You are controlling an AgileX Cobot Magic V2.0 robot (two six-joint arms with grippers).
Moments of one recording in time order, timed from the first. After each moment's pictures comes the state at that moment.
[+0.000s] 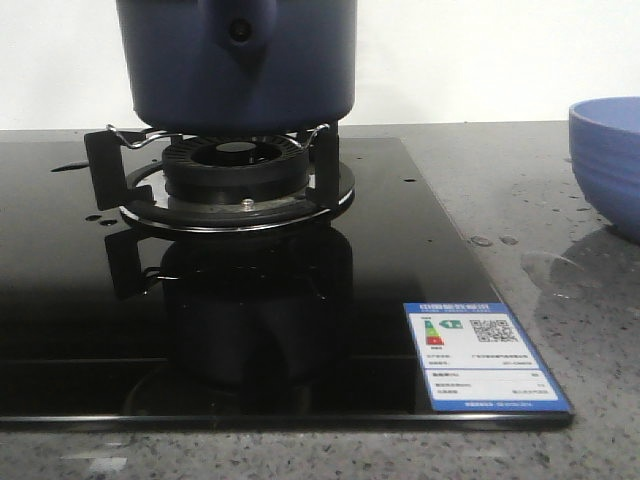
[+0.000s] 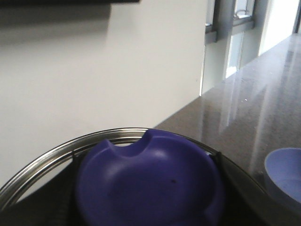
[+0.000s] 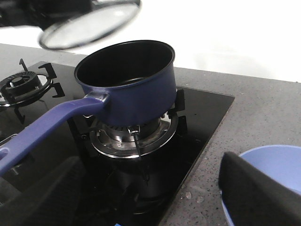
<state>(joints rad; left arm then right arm) -0.15 1.40 -1.15 -1.71 0.78 1.82 0.07 0.44 -0.65 0.82 0.66 -0.69</state>
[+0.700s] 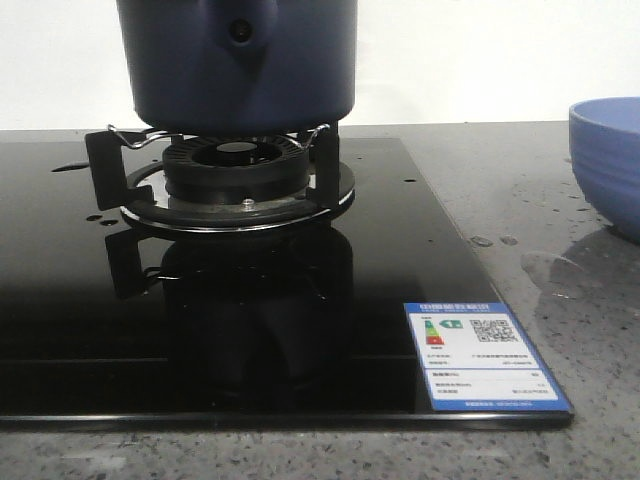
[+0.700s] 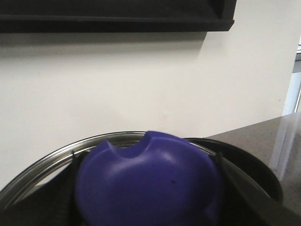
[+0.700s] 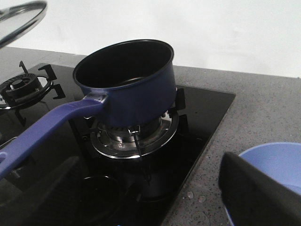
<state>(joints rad) 0.03 0.84 -0.77 -1.58 0.55 1.57 0.07 0.47 -0.65 0.83 0.65 -0.67</state>
